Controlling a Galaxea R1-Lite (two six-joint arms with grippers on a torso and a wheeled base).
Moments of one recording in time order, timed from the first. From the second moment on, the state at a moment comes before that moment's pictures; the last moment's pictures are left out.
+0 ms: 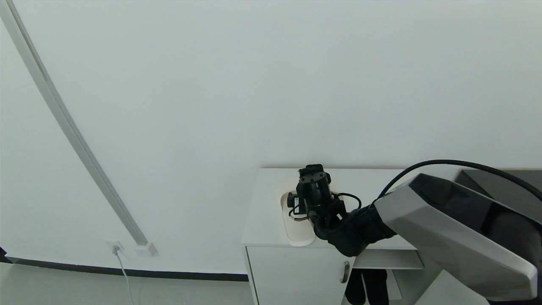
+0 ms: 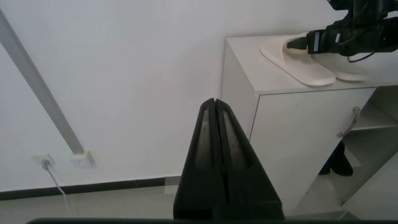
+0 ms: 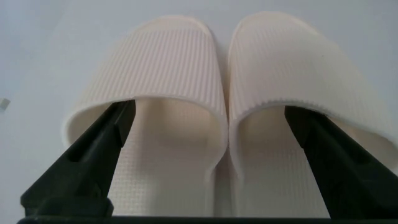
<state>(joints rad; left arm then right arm) 0.00 0.00 0.00 0.00 -0.09 0.02 0.72 2.43 -1.48 -0.61 -0.56 0.25</state>
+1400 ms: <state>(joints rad) 0.00 0.00 0.00 0.00 -0.09 0.02 0.73 2.11 -1.14 -0.68 -0.41 0.21</state>
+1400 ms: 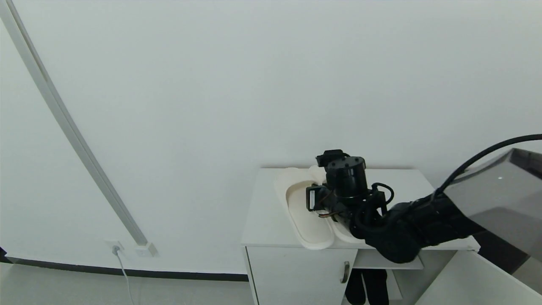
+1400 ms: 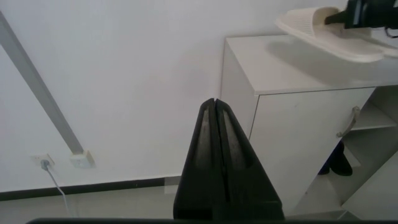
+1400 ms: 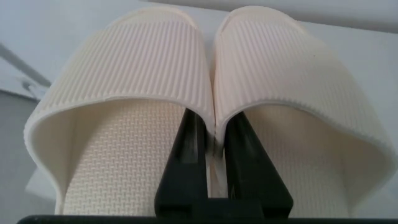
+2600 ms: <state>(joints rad) 0.00 0.00 0.00 0.00 -0.09 0.02 0.81 1.62 -0.55 -0.84 -0.11 0.12</state>
